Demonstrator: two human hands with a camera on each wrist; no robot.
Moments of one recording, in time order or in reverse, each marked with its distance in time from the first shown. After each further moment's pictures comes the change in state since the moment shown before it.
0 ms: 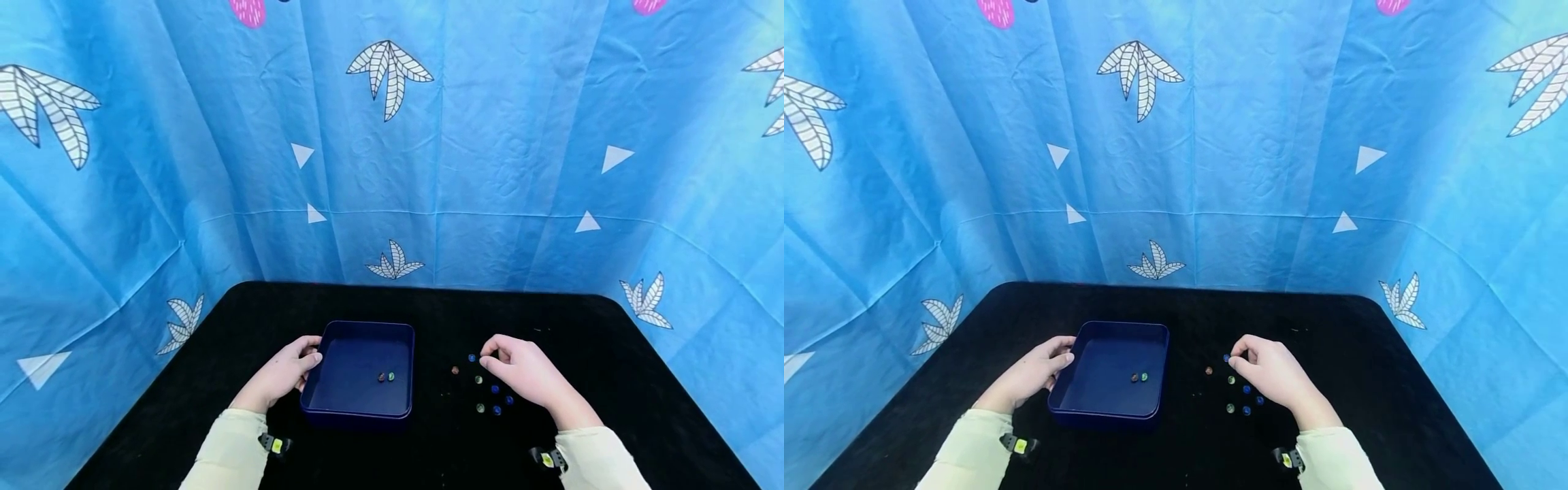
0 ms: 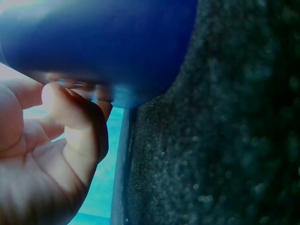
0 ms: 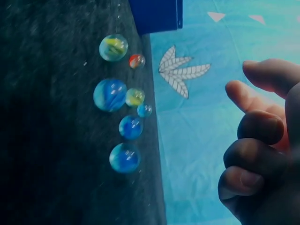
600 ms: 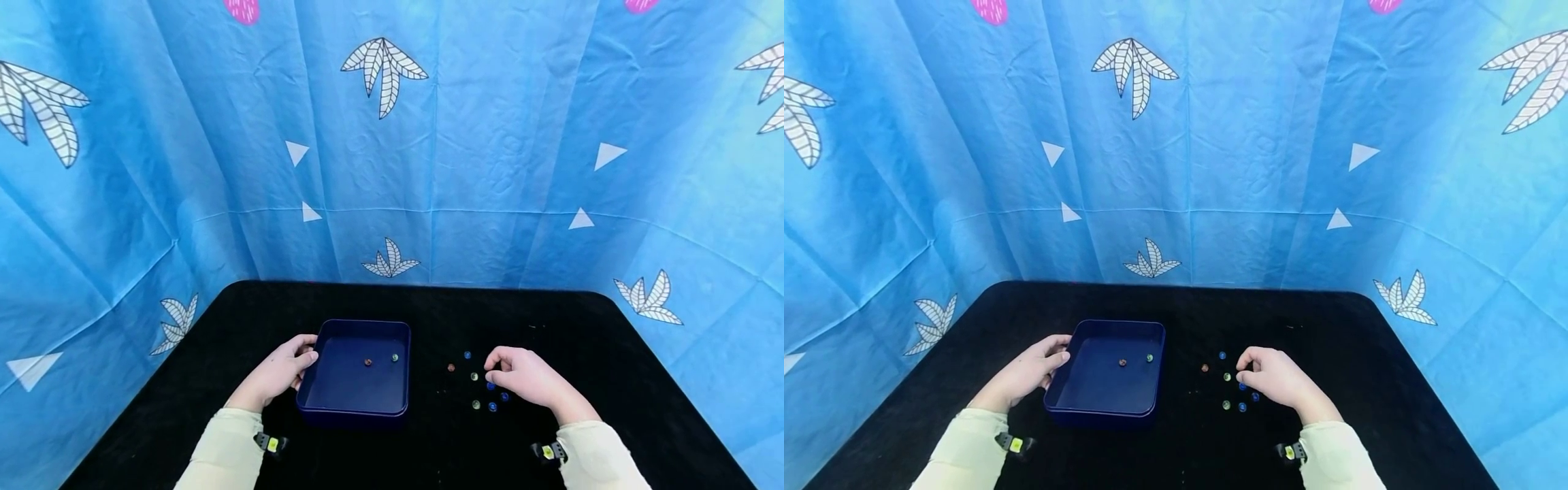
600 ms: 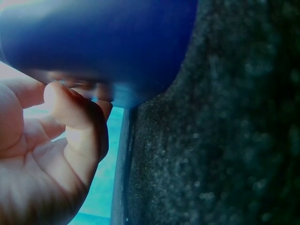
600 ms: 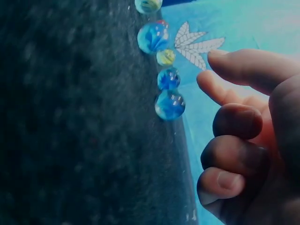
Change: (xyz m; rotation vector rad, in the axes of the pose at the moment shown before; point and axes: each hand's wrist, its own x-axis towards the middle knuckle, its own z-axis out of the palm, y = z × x) left_hand 0.001 -0.001 0.000 0.001 -0.006 -0.001; right_hand -0.003 0.036 0.007 0.063 -0.154 0.035
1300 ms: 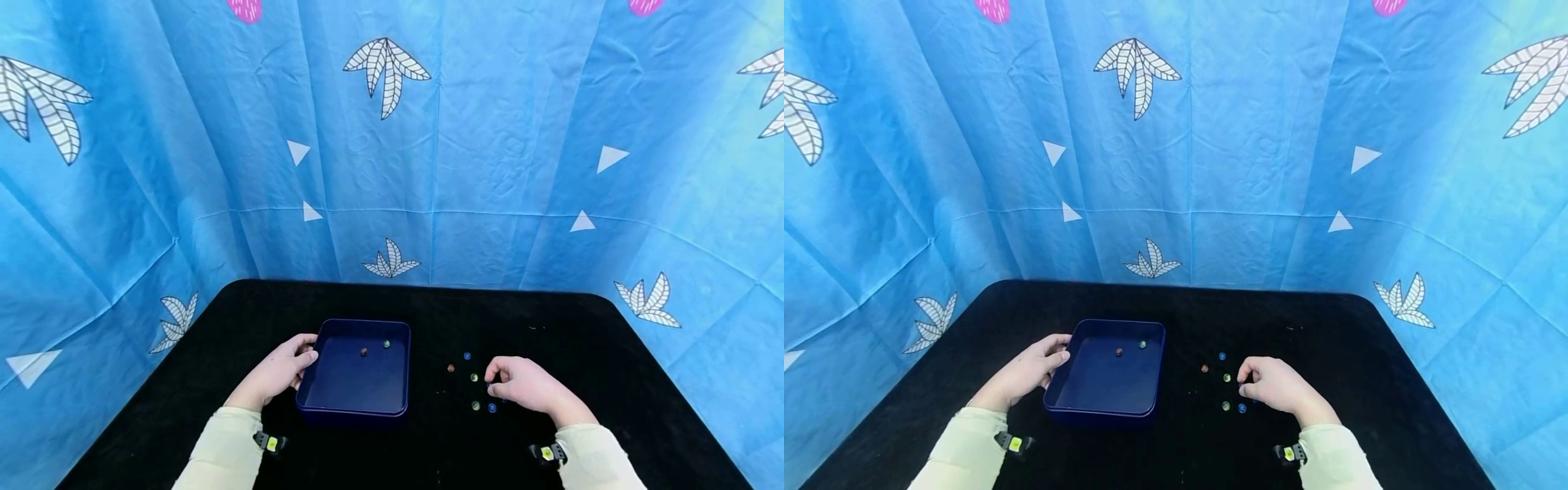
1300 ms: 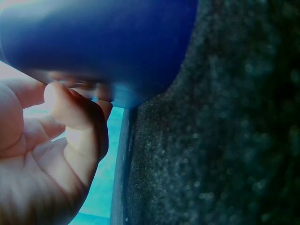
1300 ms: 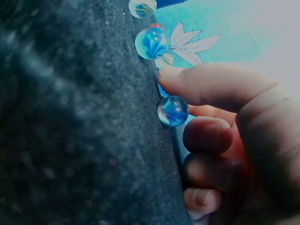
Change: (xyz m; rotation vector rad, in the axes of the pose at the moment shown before) left_hand 0.001 -0.002 0.002 -0.019 0.008 0.006; right_hand 0.001 0.010 0.006 -0.007 -0.079 -0.039
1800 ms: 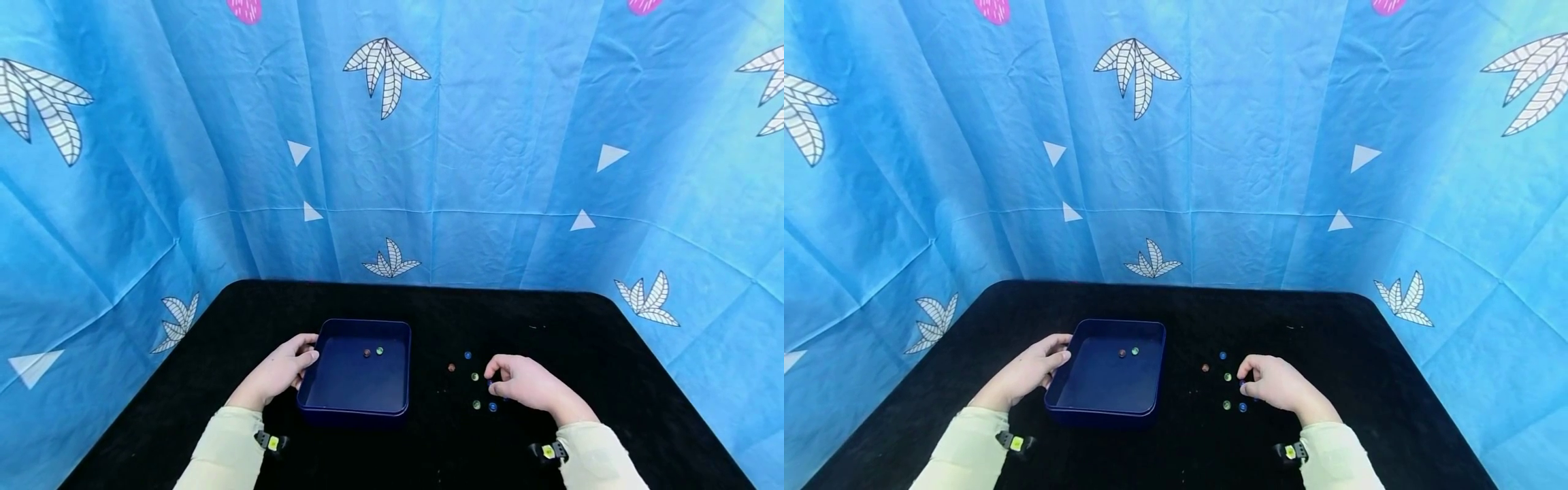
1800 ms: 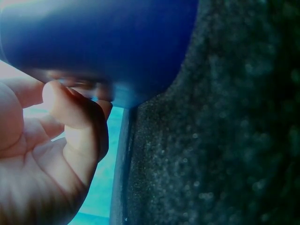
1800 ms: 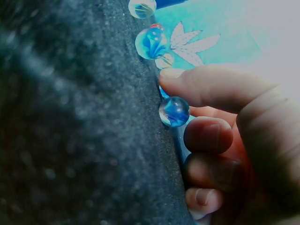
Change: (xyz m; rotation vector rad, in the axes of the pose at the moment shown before) left_hand 0.000 -0.002 -0.001 0.001 -0.005 0.003; right_hand 0.000 -0.001 -0.001 0.009 -0.013 0.036
